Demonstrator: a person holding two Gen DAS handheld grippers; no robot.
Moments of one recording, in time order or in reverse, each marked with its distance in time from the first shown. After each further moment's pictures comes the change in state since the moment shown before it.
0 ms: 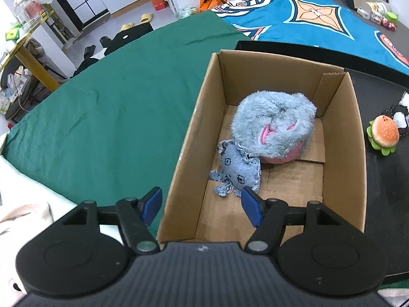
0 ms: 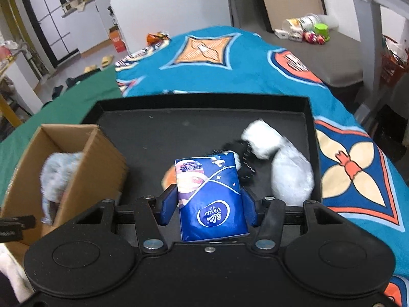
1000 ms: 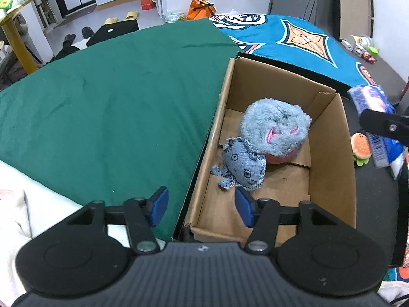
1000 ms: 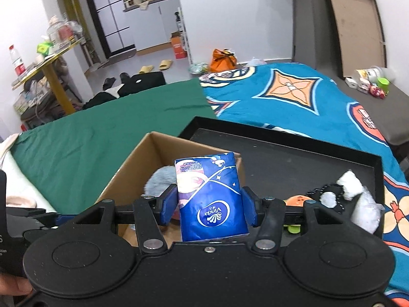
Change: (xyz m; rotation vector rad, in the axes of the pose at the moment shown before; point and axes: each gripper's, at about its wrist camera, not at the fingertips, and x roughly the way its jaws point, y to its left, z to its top) left arm 0.001 0.057 -0.019 -0.099 -0.047 -0.229; right arm -0.042 0.129 0.014 -0.201 -0.068 0.151
